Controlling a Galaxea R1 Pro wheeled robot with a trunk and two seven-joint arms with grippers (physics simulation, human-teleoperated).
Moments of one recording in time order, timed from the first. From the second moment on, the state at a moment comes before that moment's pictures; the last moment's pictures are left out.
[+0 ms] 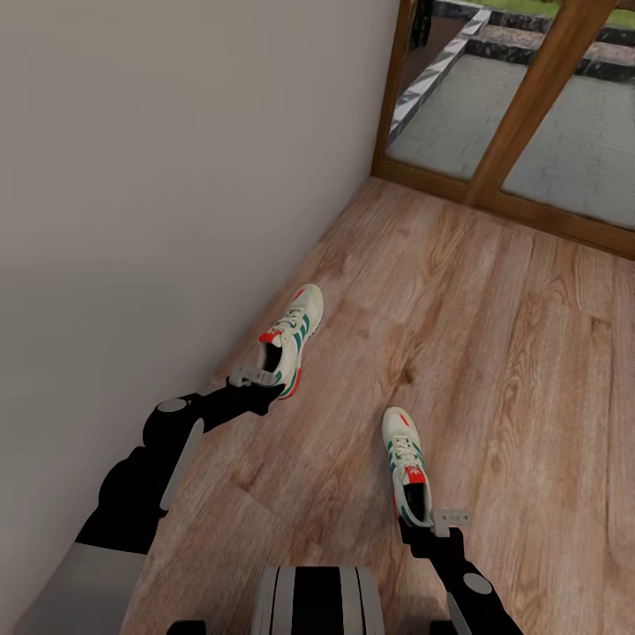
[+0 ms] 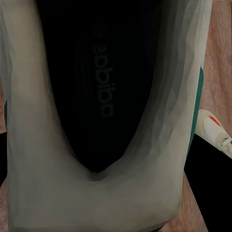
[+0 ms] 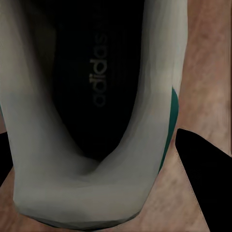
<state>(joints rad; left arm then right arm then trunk) -0.63 0.03 -0.14 -1.41 0.04 0.62 -0.47 -0.28 0.00 -0.01 -0.83 -0.01 0.01 0.01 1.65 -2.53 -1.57</state>
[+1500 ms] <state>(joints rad) -0.62 0.01 -0.18 -1.08 0.04 0.37 -0.44 -0.27 0.00 -0.28 -0.89 -0.01 0.02 0.01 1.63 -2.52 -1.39</state>
